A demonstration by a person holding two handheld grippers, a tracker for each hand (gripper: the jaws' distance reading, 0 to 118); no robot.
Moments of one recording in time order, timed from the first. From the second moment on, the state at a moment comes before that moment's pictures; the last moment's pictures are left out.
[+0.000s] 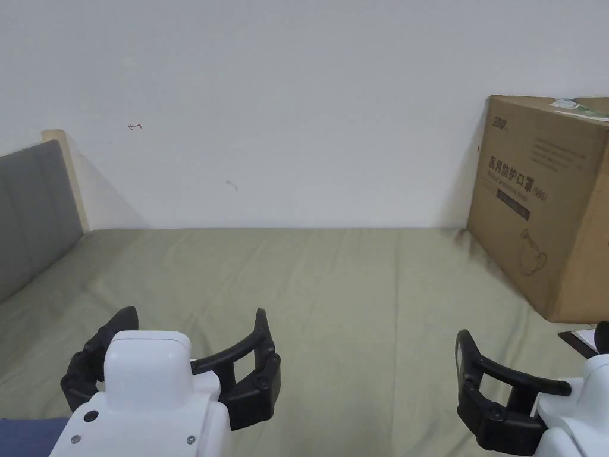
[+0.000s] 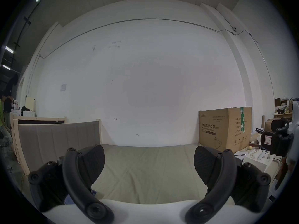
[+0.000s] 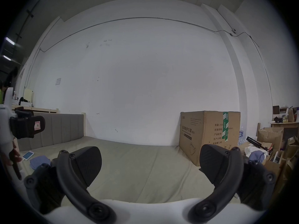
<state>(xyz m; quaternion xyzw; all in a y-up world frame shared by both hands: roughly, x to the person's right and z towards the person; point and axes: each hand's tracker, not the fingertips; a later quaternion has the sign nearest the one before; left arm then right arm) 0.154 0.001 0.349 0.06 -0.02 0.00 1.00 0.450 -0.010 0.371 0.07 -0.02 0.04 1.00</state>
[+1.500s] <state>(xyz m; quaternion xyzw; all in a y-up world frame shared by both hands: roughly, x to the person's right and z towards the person) 0.169 -0.001 0.331 -0.01 0.00 0.00 1.00 0.446 -0.015 0.353 0.02 -0.01 0.04 1.00</state>
